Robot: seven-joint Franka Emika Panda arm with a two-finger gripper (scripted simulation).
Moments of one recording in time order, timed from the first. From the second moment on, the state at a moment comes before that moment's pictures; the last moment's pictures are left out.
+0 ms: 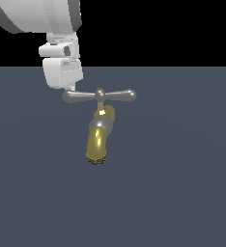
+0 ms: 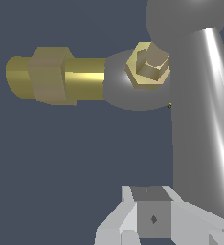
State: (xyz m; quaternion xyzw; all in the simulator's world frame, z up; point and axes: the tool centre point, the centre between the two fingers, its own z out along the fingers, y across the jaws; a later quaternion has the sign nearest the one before) arm 0.040 0.149 0.198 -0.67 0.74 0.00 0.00
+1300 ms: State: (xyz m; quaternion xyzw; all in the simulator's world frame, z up) arm -0.014 0.148 0.198 -0.67 0.74 0.00 0.00
